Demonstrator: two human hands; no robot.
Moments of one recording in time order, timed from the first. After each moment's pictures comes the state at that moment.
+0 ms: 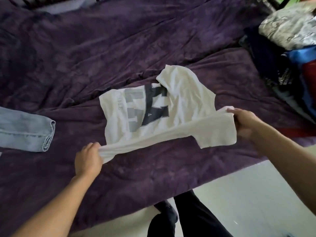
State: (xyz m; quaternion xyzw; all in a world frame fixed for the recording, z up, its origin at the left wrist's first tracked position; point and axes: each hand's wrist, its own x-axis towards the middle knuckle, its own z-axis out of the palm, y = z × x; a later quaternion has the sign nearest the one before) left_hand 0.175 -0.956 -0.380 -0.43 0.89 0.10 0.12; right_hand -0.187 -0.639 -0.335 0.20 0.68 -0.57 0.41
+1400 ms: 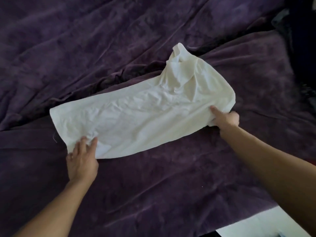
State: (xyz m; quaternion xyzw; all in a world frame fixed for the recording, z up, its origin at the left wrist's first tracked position) left_hand 0.028 -1.005 -0.509 -0.40 0.87 0.05 0.27; right_hand -0.320 -0.731 -0.534 0.30 0.84 -0.37 0.25
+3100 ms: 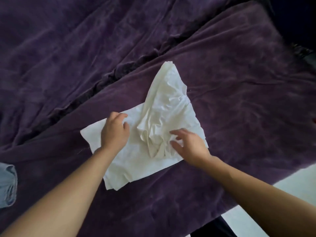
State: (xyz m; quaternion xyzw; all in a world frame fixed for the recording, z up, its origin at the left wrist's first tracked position) left_hand -0.069 -0.978 -0.489 -0.31 0.92 0.23 0.07; right_hand -0.142 -0.735 -0.496 -0.24 0.87 -0.26 0.35
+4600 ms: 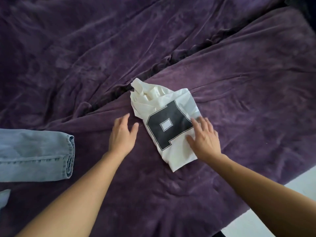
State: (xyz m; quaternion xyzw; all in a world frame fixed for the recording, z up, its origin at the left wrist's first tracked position) left_hand 0.129 -1.122 -0.485 -0.35 0.87 0.33 0.04; right_hand 0.028 -0.874 -0.512 -0.20 0.96 -0.10 0.19
